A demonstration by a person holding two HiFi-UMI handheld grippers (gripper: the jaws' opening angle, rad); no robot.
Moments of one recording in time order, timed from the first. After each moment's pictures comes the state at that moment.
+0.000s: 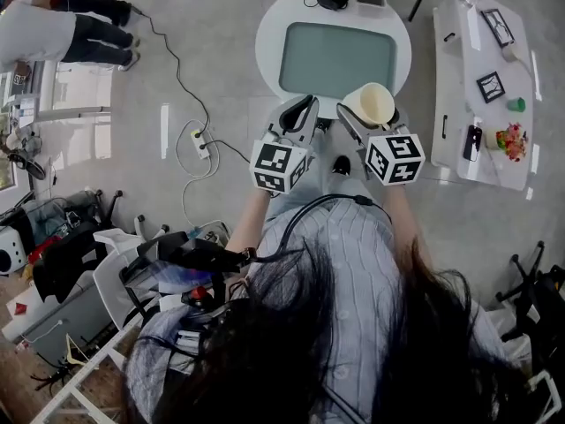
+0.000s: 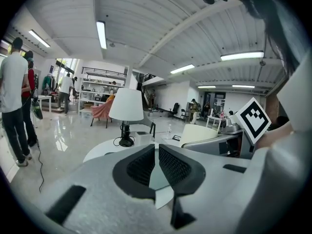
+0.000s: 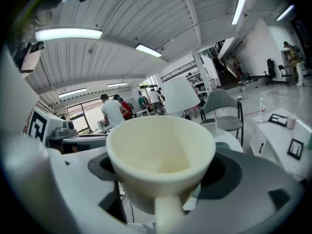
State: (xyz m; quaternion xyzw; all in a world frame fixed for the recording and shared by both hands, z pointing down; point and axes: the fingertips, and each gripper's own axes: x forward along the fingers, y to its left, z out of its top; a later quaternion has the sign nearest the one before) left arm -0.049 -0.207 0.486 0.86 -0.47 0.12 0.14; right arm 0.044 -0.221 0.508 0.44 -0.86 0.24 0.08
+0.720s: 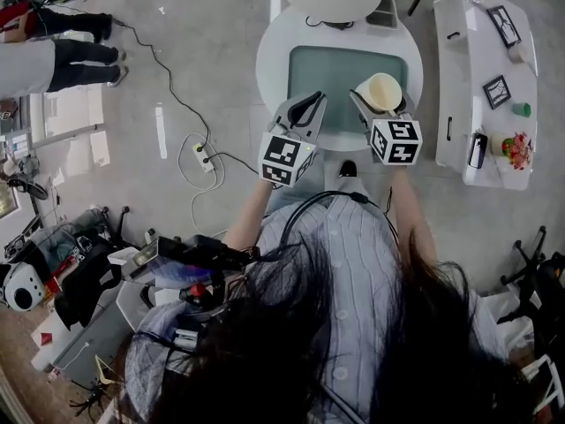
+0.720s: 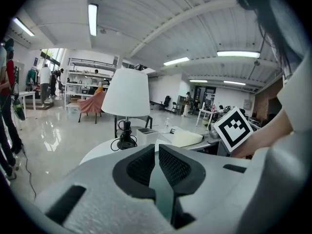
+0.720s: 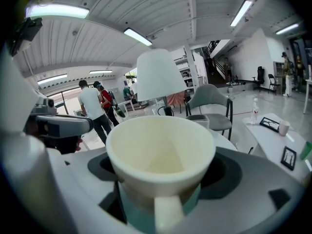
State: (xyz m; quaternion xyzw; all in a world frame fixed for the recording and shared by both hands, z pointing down) left arm -0.063 -0.330 0.524 0.89 -0.40 0.15 0.15; right arm 0.045 -0.359 0.584 0.51 -0.81 0.25 0.14
